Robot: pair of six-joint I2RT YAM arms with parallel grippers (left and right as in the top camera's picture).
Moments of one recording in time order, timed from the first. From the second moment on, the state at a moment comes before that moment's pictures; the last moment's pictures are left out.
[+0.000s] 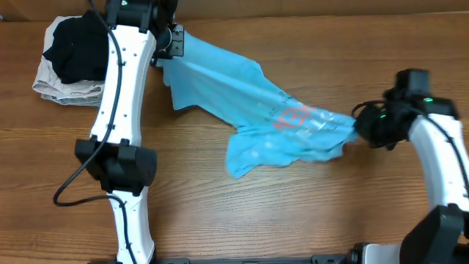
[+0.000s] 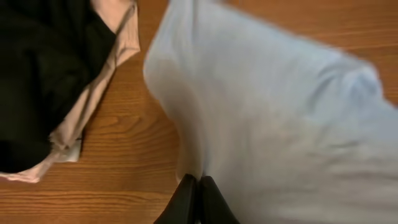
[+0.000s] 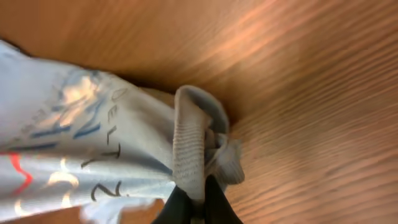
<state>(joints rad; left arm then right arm) -0.16 2.21 2.51 -1.45 -0.10 -0.13 -0.21 1.55 1.25 -1.03 -0.25 0.42</state>
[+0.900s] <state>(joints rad) -0.16 1.72 2.54 -1.55 -0.07 -0.13 -0.43 1.08 1.68 -1.38 -0.27 0.33</state>
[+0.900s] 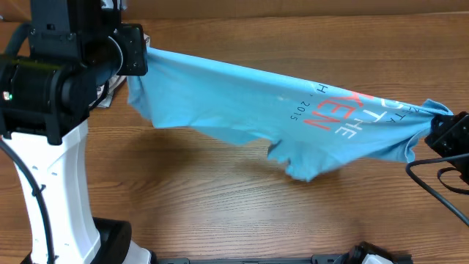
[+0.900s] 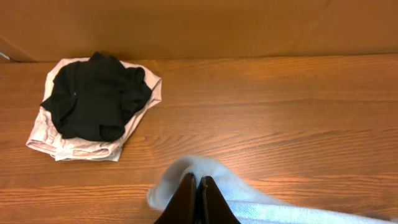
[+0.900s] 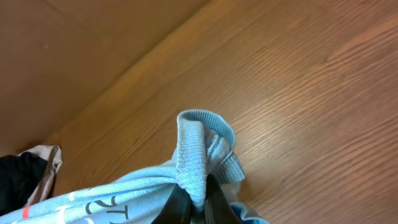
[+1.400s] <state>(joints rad) -0.22 2.08 2.53 -1.55 -0.05 -0.15 -0.43 1.46 1.68 -1.40 -0.23 0.26</state>
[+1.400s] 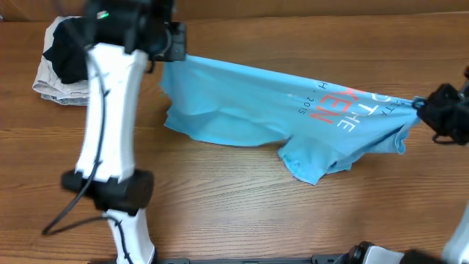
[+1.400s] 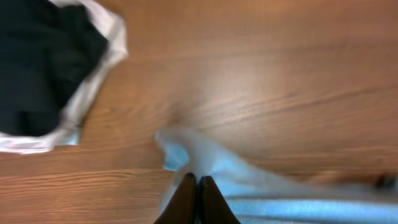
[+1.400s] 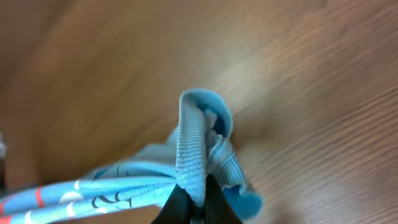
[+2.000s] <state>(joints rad) -0.31 2.48 2.53 -1.39 -0.06 -0.15 -0.43 1.92 1.68 -1.26 -0.24 0.23</state>
